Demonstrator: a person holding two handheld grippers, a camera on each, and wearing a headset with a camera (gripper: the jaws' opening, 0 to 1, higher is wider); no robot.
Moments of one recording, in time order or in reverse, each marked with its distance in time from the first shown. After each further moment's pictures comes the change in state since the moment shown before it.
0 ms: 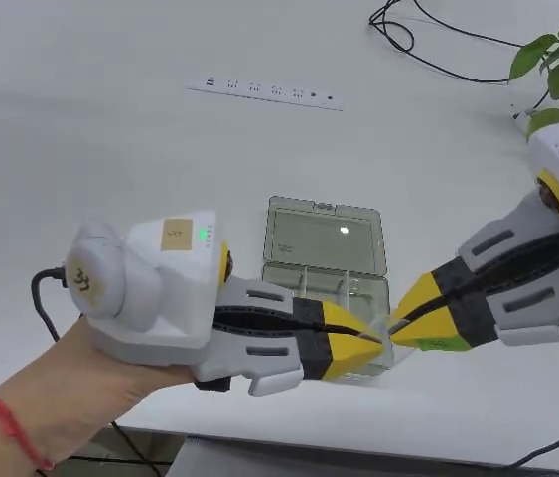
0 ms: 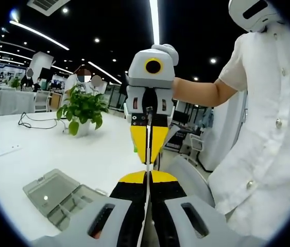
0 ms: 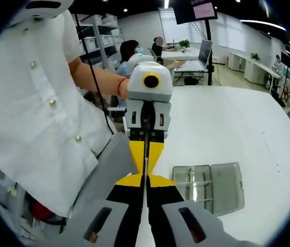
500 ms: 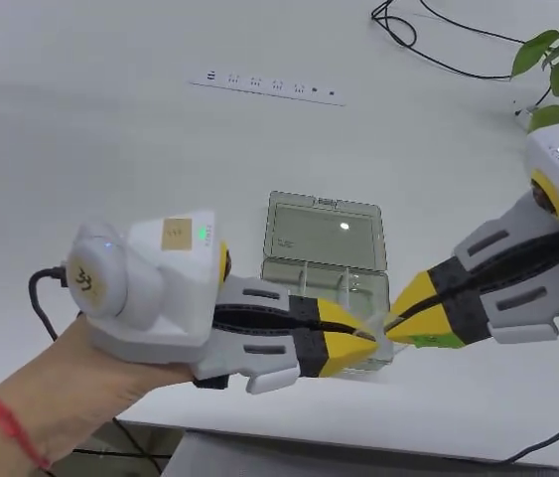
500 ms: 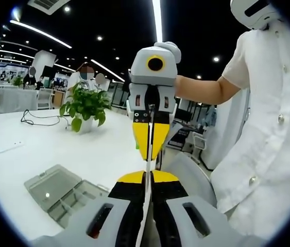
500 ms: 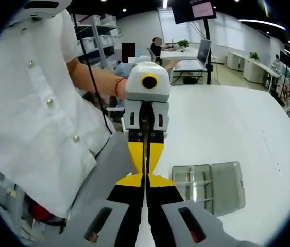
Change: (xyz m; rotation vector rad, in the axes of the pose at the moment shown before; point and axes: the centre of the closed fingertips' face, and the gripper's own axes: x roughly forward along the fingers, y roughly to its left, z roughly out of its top) left arm -0.002 0.001 -0.010 -0.009 0.022 0.028; right arm 0.006 0.002 0.000 0.006 0.000 -0.008
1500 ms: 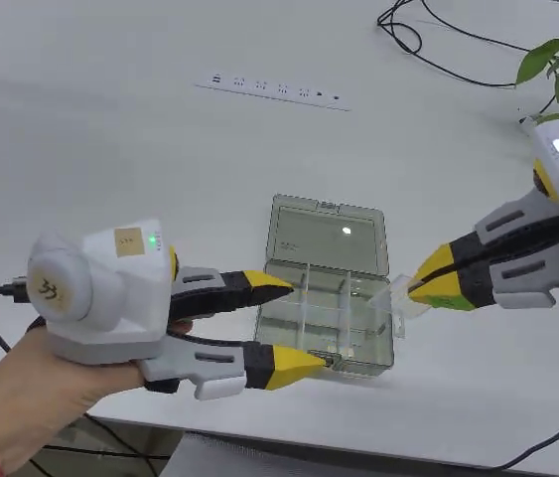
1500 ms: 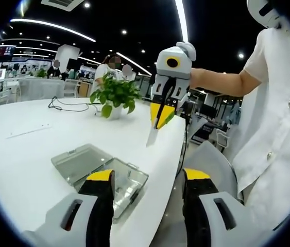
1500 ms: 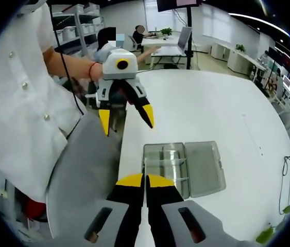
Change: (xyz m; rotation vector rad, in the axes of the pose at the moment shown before) left arm -0.042 0.048 -0.036 -0.059 0.059 0.237; right arm -0.016 -0.059 -0.045 0.026 0.136 -0.167
